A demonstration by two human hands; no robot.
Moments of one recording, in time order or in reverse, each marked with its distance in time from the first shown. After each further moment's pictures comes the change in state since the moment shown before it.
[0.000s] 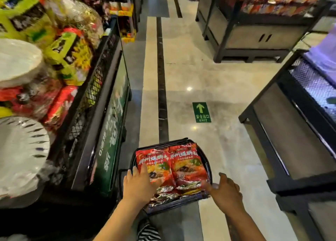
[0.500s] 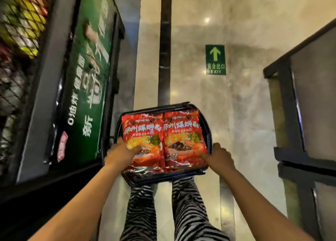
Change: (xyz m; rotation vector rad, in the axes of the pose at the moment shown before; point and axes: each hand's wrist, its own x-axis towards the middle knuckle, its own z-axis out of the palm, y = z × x) left_hand 0.176 0.008 0.071 -0.306 -0.209 -0.476; right_hand 0.213 -0.005 0.029 -0.095 -0.368 0.023
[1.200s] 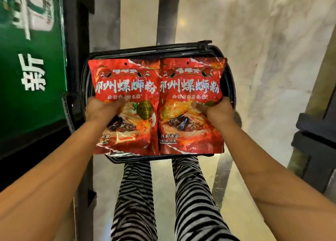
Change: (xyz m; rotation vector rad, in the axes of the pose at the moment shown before) left_hand 0.177 -0.016 0.088 -0.457 0.129 -0.280; right_hand 0.218 -0.003 0.091 0.316 0.051 0.144
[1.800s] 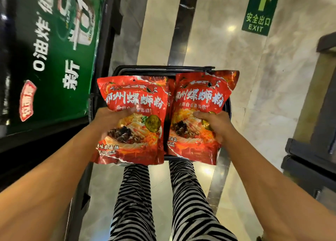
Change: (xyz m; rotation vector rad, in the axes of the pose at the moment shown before) left_hand -0.083 0.006 -0.073 -0.276 -0.291 0.035; right_hand -0.070 -0.035 -0.030 0.431 -0.283 -0.050
